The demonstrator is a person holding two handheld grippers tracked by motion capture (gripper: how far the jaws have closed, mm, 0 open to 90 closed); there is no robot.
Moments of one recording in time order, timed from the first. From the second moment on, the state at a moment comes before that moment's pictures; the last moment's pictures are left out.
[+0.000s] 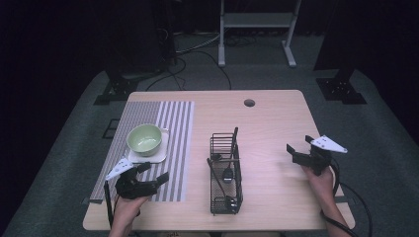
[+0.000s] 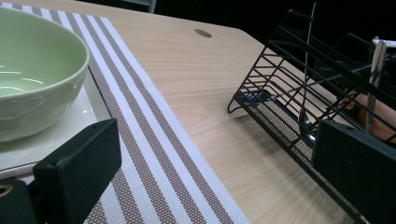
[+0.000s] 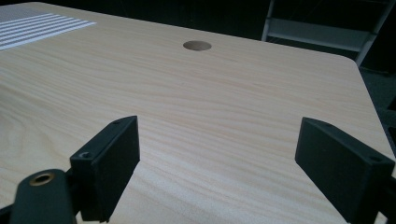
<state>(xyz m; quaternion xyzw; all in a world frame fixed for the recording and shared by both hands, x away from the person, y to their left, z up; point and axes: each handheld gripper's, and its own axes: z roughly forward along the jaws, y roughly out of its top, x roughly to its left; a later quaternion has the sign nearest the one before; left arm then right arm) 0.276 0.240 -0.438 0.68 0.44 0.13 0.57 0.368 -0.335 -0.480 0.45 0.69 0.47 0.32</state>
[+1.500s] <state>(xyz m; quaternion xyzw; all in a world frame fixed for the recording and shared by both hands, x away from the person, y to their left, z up) 0.276 0.182 -0.418 0.72 0.38 0.08 0.58 0.370 -0.335 -0.480 0.45 0.69 0.47 0.32</state>
